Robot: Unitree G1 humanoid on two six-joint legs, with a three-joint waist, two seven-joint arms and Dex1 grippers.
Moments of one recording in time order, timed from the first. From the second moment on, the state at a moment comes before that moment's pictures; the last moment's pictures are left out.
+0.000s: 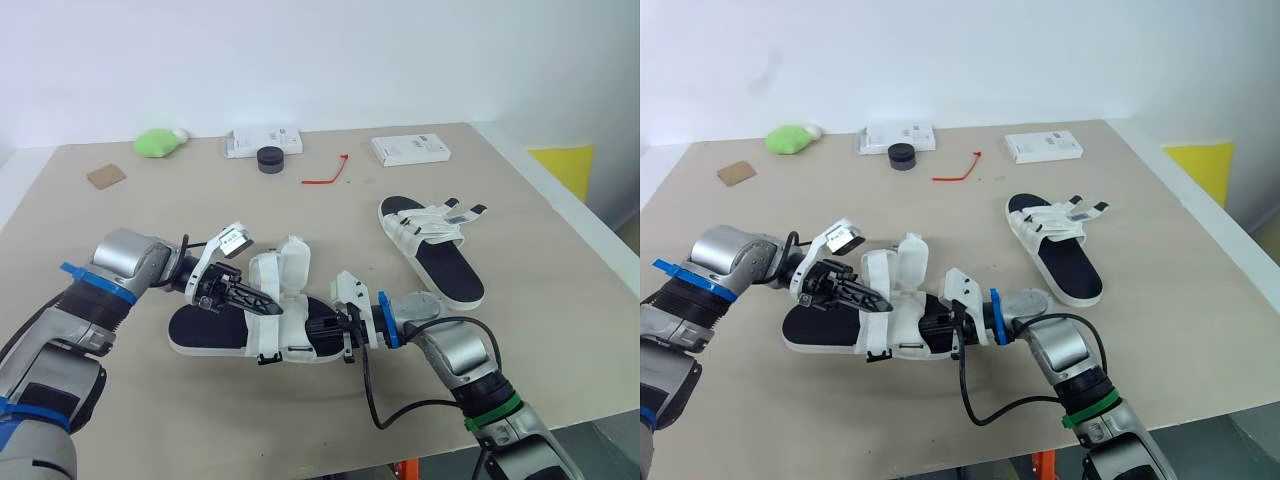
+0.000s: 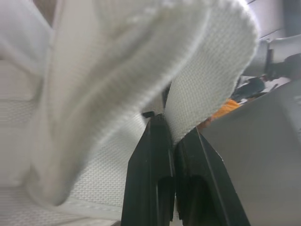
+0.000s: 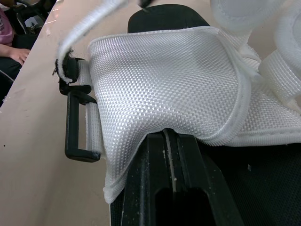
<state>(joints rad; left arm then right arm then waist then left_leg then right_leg) -0.84 0.73 -0.41 0.32 -0.65 1.07 -1.58 -0.43 -0.38 0.35 -0.02 0.24 0.47 1.16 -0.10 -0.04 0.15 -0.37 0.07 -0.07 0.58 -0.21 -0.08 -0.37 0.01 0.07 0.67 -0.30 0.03</state>
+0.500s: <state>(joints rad) -0.64 0.76 -0.23 0.01 -0.67 0.98 -1.51 -0.42 -0.38 0.35 -0.04 0.25 0.48 1.14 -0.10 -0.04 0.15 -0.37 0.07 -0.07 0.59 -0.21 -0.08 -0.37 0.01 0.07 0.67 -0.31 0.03</state>
